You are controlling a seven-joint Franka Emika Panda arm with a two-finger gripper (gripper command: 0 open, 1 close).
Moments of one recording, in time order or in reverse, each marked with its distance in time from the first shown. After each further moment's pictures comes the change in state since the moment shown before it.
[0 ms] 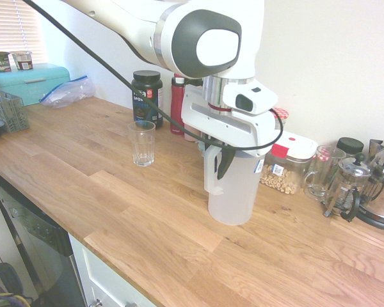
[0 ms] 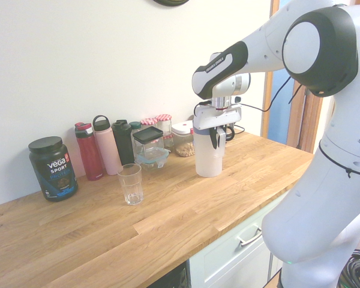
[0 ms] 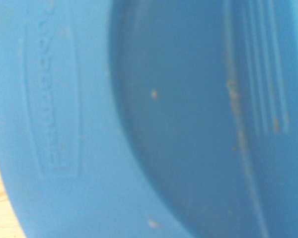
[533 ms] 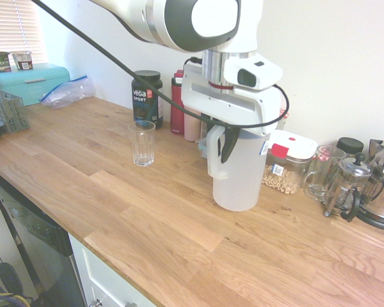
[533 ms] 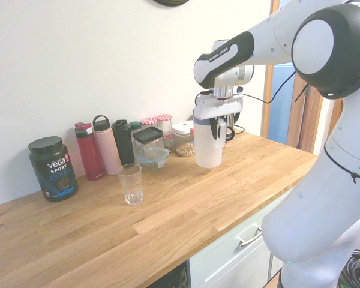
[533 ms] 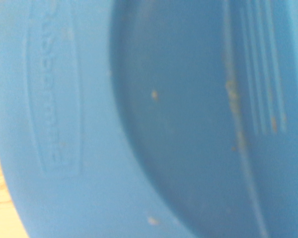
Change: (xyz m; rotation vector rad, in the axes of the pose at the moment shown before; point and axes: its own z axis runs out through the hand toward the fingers) arm -0.009 0.006 -0.058 0.046 0.049 -0.042
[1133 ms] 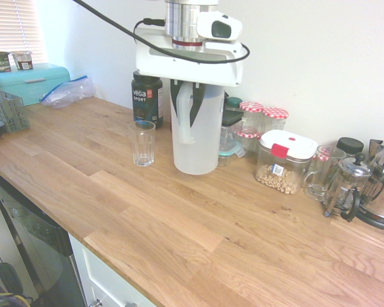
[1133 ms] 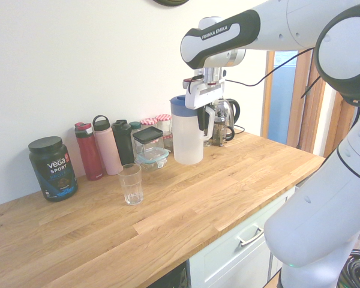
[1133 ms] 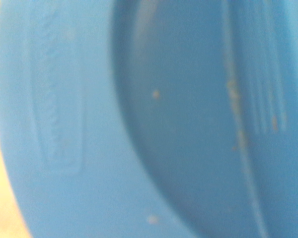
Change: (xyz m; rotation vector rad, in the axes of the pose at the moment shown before) arm -0.065 -0.049 -0.045 0.017 -0.055 -0.529
